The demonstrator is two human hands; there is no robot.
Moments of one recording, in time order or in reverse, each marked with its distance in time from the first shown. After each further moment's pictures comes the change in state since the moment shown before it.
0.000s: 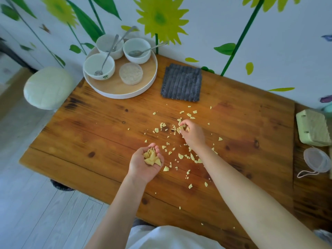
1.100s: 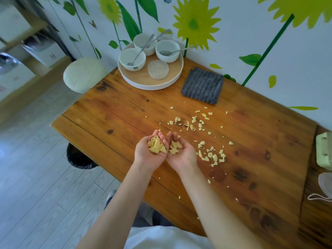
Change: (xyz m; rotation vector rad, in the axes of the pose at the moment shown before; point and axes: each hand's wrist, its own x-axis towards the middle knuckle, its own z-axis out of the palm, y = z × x) left_hand -0.029 -0.018 -0.017 -0.264 -0.105 0.170; right_hand -0.107 -0.066 0.017 1.953 -0.378 0.824
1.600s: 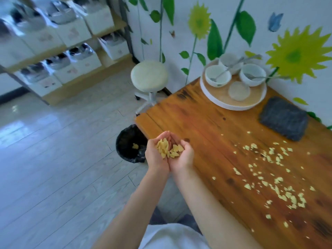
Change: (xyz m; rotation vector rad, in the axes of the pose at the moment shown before) left_hand -0.048 0.177 -0.075 0.018 0.142 0.551; right_hand 0.044 0.234 0.073 -0.350 0.006 0.001
